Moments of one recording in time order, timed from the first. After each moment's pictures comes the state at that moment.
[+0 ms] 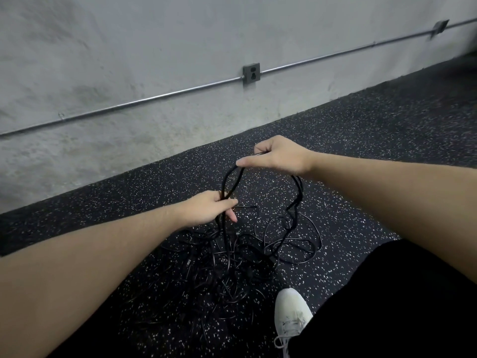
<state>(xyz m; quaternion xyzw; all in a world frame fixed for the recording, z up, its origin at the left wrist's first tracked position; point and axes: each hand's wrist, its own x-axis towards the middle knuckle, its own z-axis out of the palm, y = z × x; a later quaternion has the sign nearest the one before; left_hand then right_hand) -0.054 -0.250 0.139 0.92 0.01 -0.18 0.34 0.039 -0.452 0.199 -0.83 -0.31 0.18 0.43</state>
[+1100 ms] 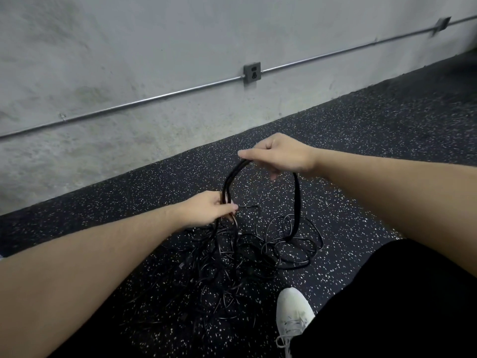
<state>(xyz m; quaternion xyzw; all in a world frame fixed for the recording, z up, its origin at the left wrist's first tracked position) -0.051 -0.246 0.135 0.93 0.00 -0.19 0.33 0.035 -0.452 0.204 -0.81 -0.33 0.21 0.44</state>
